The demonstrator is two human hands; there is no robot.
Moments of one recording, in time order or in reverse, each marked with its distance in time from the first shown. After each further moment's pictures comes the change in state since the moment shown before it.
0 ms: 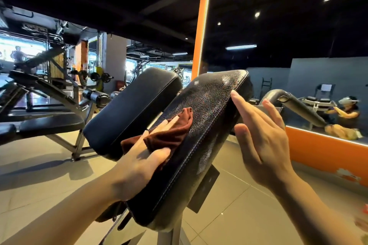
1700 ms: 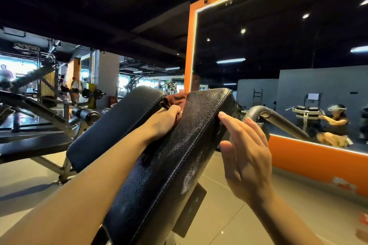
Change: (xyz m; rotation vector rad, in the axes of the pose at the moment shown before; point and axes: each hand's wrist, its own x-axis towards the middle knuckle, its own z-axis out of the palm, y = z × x) left_hand 0.119 0.081 0.007 0.055 0.131 0.126; right_hand -0.002 0.014 0.007 0.041 0.182 -0.004
